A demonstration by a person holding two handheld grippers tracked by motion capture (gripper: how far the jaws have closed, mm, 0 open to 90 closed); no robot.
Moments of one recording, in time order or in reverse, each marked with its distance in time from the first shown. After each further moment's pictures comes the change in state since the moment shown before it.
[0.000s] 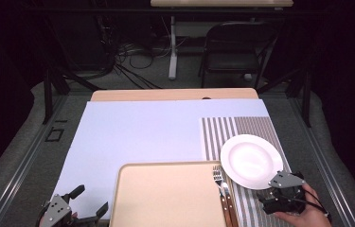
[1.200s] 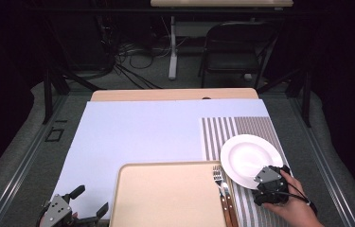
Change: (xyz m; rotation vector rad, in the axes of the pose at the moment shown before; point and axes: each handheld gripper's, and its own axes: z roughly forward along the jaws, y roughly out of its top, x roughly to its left) left arm 0.000 -0.001 0.001 0.006 -0.006 0.003; right arm 0.005 0.009 0.042 0.114 -0.104 -0.142
